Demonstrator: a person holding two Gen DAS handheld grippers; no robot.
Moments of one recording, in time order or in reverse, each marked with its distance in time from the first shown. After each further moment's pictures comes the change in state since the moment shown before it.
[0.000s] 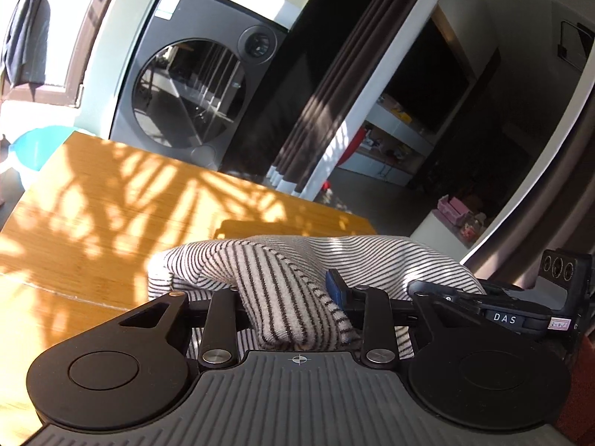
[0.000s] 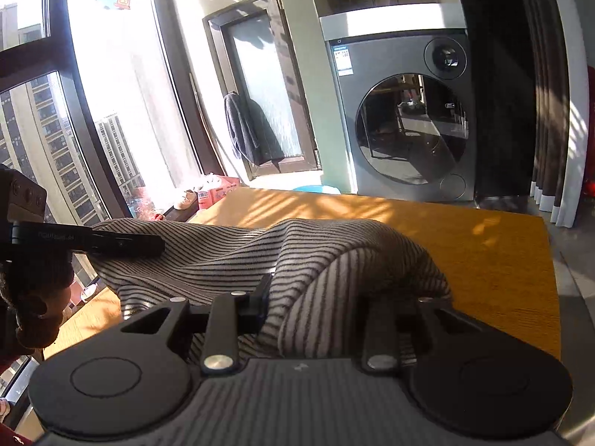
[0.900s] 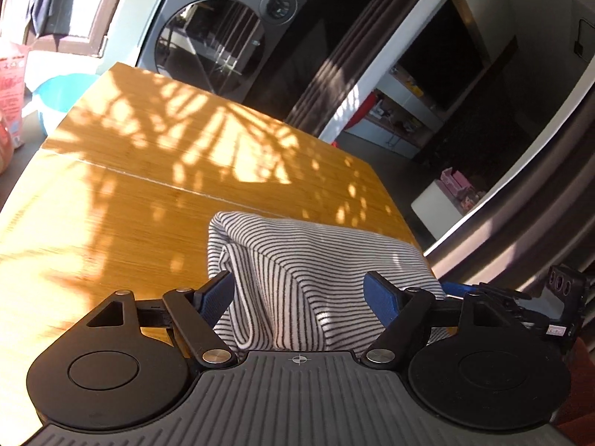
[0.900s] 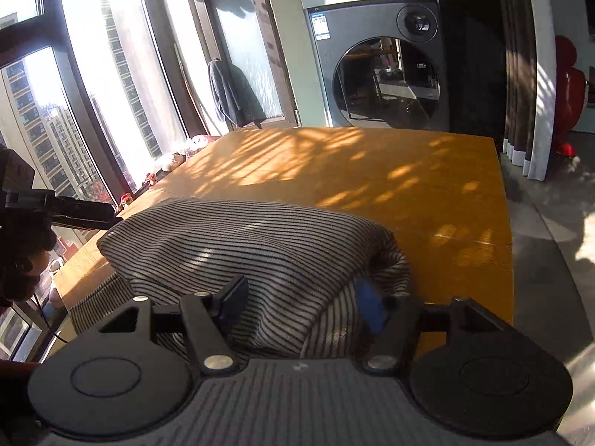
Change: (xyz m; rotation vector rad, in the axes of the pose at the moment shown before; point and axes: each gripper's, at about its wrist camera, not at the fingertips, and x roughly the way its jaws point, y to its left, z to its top) left arm -0.052 0.005 -0.057 -0.067 0.144 0.020; right arm -0.079 -0.004 -0.073 0.110 0.083 -0.059
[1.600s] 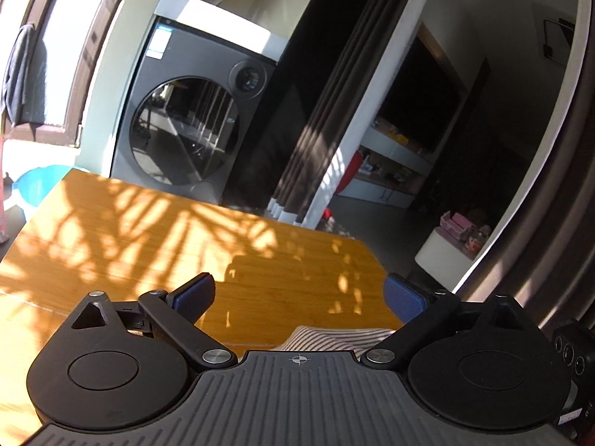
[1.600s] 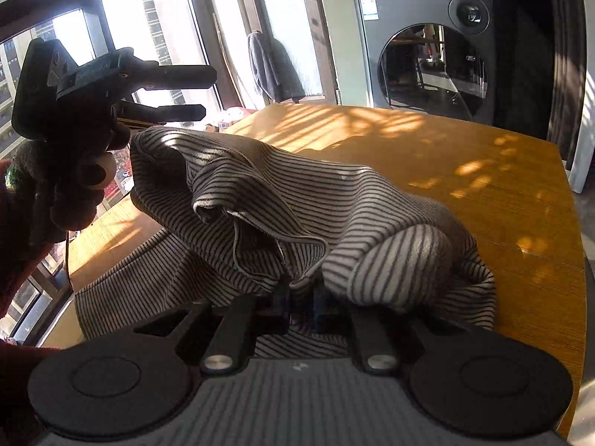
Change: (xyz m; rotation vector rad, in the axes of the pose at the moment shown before) left arm 0.042 -0.040 0.049 0.203 -0.198 0.037; right arm 0.053 0.046 0.004 -0.188 0.088 0.076
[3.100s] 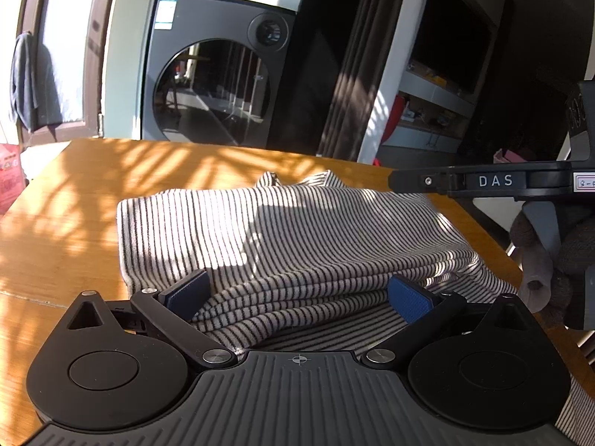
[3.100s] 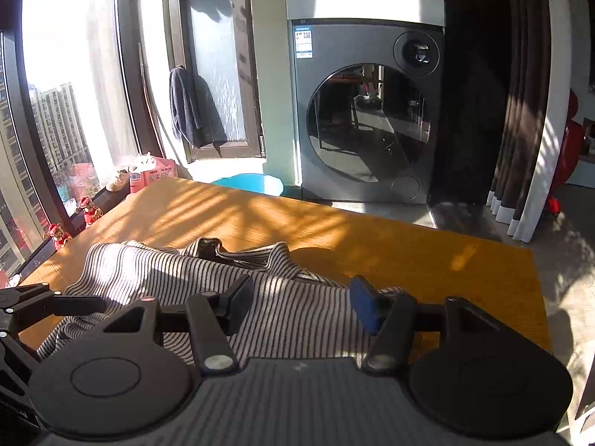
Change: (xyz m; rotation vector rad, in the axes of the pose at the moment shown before) left arm 0.086 0.019 -0.029 0.048 0.070 0.160; right arm 0.136 -0.081 0.116 0.062 -0.044 -0.274
